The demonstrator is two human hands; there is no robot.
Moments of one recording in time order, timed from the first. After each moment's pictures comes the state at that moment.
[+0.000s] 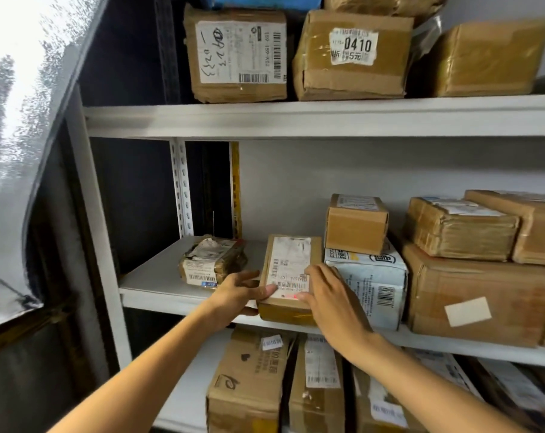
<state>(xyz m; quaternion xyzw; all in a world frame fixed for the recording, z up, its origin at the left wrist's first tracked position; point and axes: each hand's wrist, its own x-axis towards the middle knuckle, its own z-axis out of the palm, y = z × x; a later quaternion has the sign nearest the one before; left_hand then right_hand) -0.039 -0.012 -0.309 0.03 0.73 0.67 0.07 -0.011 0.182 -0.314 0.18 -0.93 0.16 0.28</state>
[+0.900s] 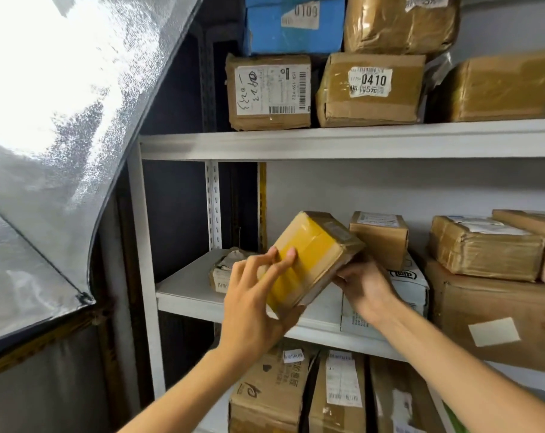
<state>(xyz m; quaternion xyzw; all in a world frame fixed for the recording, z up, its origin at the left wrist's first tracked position) 0.046 0.004 -0.295 0.22 0.79 0.22 -0.53 -0.016 0.185 -0.256 0.12 -0.47 0.87 0.02</state>
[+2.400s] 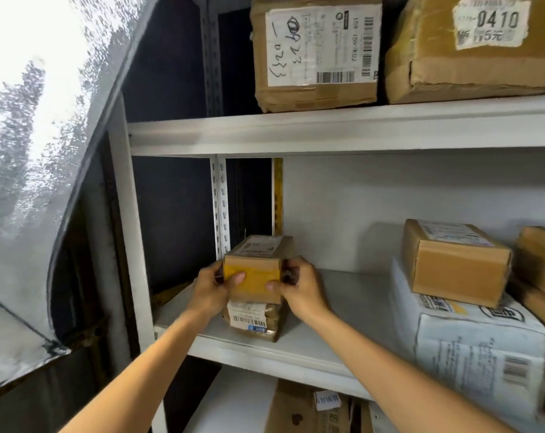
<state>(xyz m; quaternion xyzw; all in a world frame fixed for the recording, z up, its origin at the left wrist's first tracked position) -0.128 -0.149 -0.292 0.02 0.77 0.60 -0.21 -0.150 0.025 -0.290 0.15 -0.77 0.62 0.11</state>
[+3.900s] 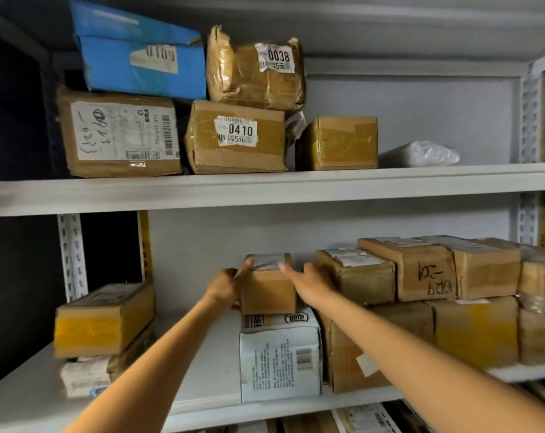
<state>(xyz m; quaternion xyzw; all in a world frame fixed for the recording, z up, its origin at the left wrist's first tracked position) -0.118 0.122 -0.202 0.12 0.82 0.56 -0.05 -0.066 0.285 -0.203 -0.04 -0.86 0.50 0.13</state>
